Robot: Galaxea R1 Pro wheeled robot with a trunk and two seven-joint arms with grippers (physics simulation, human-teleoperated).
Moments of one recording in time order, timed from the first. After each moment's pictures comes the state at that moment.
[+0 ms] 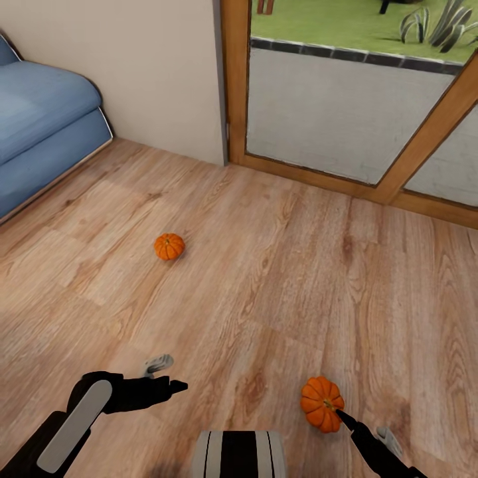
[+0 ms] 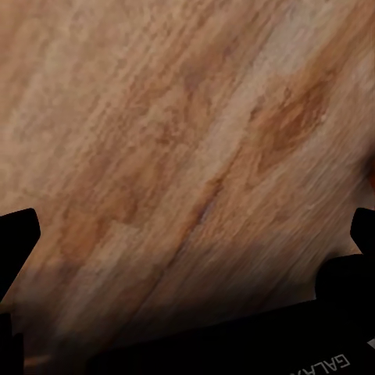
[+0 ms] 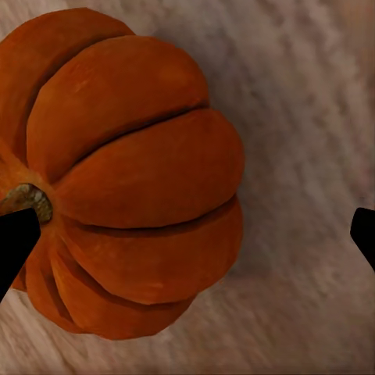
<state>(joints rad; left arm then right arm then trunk) -0.31 0.29 -0.25 -1.44 1.07 0.99 0.31 -0.51 -0.24 1.02 0.01 -1.97 0.09 0.76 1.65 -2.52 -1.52</state>
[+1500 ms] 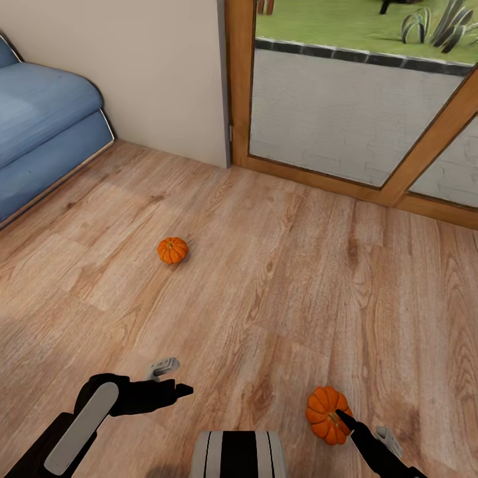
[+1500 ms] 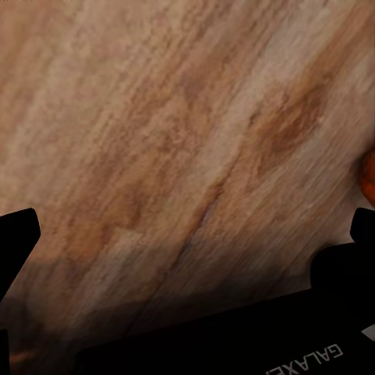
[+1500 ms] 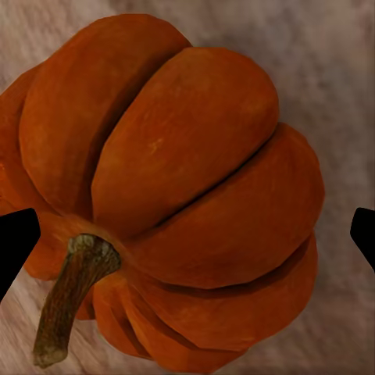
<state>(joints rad) -0.31 0.27 -0.28 -1.44 1.06 0.99 0.31 -0.52 -0.24 1.02 0.01 -1.97 0.09 0.76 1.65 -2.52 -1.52</state>
